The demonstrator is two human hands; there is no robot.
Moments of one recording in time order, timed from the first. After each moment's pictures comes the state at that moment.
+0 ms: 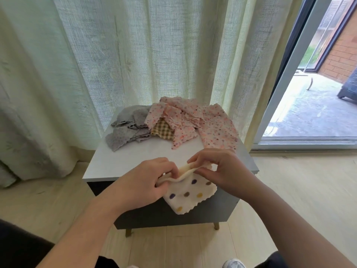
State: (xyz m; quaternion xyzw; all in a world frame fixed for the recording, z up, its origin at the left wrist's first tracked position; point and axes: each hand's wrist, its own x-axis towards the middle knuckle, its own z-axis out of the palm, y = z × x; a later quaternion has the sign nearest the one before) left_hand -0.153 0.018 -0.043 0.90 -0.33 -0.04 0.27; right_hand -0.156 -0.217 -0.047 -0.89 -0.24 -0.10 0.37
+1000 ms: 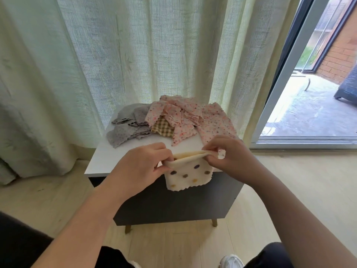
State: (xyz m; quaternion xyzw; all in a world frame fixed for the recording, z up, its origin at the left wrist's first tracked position) left_hand -0.146 0.021 -0.037 0.91 -0.35 0.14 0.20; right_hand -0.154 -0.233 -0.033 -0.92 -0.17 -0.10 0.34
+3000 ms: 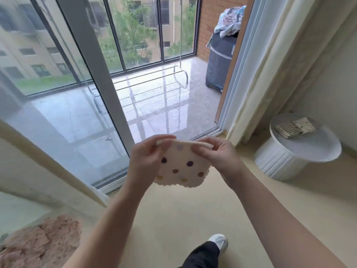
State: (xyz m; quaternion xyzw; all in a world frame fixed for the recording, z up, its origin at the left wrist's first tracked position) left_hand -0.139 -0.646 0.473 0.73 -0.24 -0.09 0.64; right_hand -0.234 -0.806 0.470 -0.65 0.22 -0.12 0.72
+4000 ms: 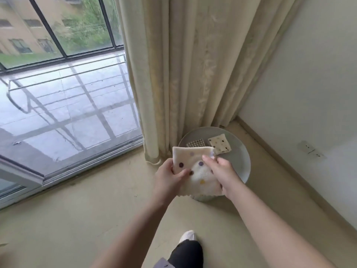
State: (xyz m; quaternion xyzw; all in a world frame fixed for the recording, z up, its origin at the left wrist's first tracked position) left_hand -0.368 -1.429 0.373 0.79 -0.09 -0.27 0.55; right_hand -0.444 -1.574 0.389 -0.60 0.46 -0.01 0.66
